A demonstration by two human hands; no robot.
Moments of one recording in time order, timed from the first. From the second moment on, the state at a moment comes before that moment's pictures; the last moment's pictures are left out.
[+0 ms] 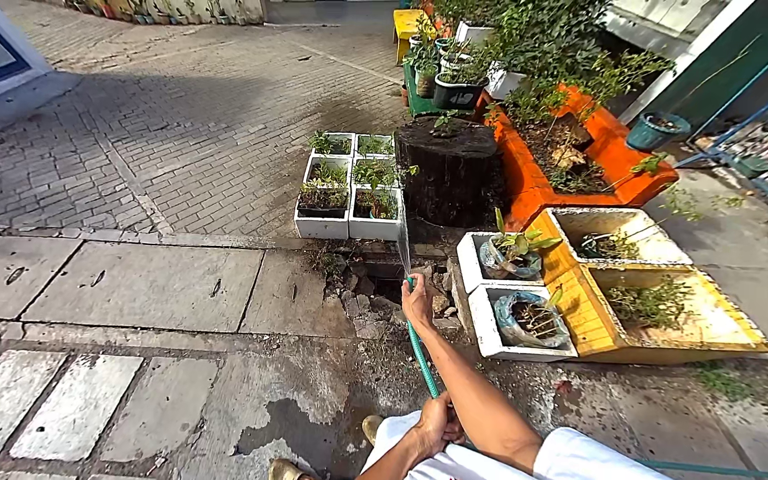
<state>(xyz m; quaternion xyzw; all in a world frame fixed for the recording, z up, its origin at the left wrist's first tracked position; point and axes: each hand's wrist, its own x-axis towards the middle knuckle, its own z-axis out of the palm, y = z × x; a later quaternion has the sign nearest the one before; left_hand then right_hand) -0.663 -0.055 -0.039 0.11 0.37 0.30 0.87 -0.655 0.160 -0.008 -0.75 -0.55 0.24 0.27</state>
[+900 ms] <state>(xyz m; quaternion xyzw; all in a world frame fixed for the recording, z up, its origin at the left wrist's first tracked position) -0.664 -0.058 -0.023 0.10 0.41 0.33 0.84 -0.675 0.156 0.001 -0.70 -0.60 0.31 0.23</state>
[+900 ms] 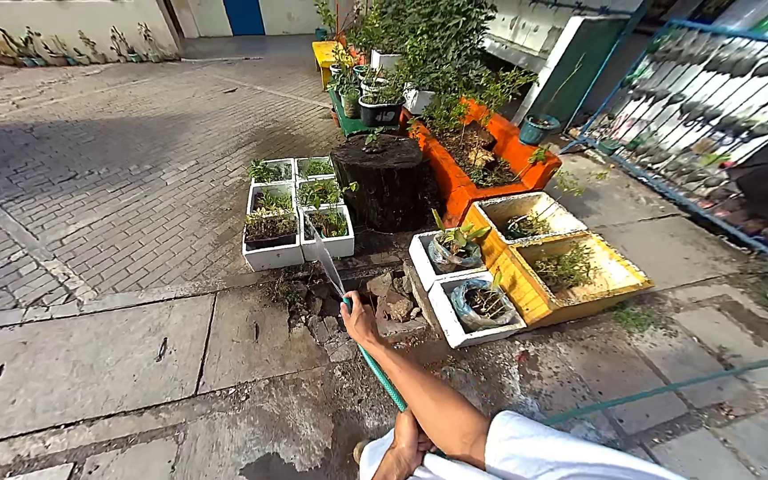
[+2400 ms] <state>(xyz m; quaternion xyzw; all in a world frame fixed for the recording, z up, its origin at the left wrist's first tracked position) -0.664 -0.064 -0.028 0.10 0.40 0.32 0.85 -0.683 0.152 -0.006 -0.70 -0.63 0.30 0.18</state>
